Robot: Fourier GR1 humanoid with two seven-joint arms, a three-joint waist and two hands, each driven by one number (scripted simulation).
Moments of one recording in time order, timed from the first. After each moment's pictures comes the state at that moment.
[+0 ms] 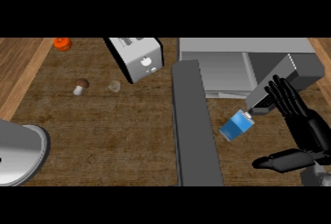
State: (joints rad) left arm 0.56 0.06 0.23 -2.36 0.42 -0.35 0.01; right arm -0.07 -0.22 -0.12 -1.68 -0.11 0.36 -0.14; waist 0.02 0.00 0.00
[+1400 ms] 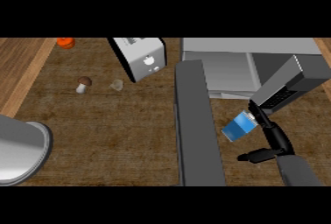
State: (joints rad) left arm 0.67 0.05 0.38 -2.33 0.56 -0.52 -0.04; right arm -0.36 -0.26 -0.15 -0.53 0.27 0.20 -0.92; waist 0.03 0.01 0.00
